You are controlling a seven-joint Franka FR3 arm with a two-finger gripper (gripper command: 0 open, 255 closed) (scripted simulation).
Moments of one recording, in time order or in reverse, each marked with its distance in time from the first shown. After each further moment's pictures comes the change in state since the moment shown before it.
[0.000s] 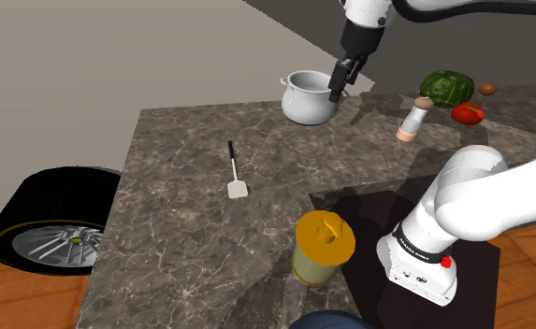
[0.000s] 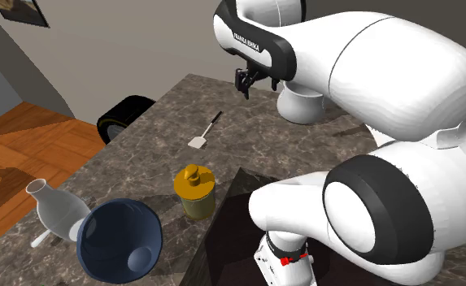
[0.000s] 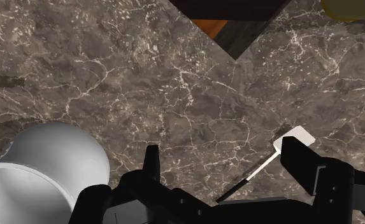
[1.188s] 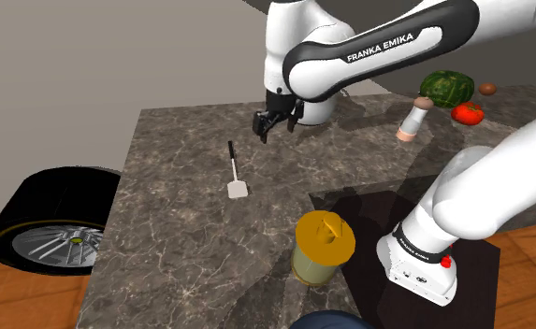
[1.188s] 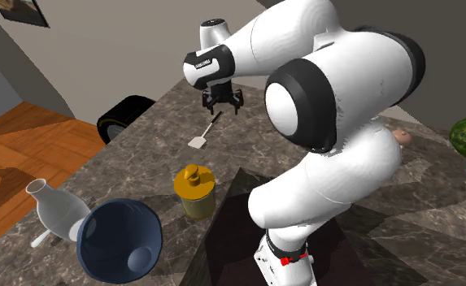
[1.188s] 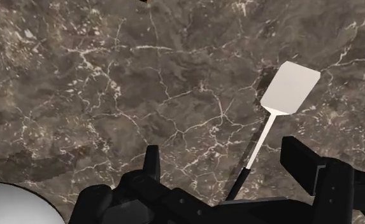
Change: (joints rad) arm -0.056 0.474 0.216 0.008 0.078 0.432 0.544
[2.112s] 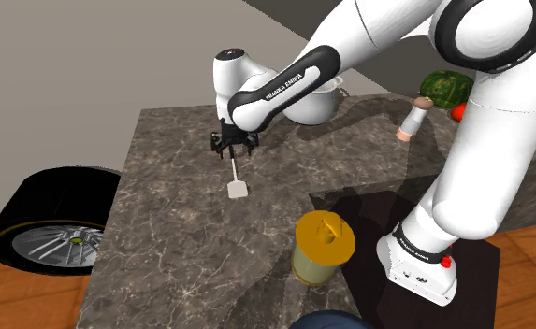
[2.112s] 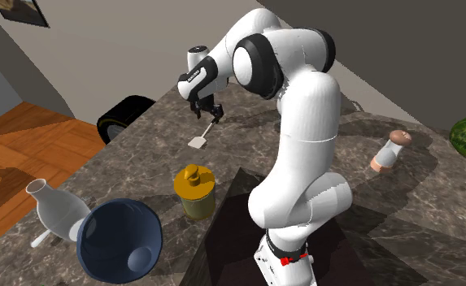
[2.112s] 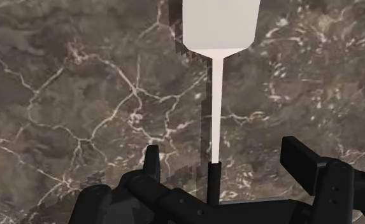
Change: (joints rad) arm 0.008 0.571 0.031 0.328 -0.151 0.212 0.481
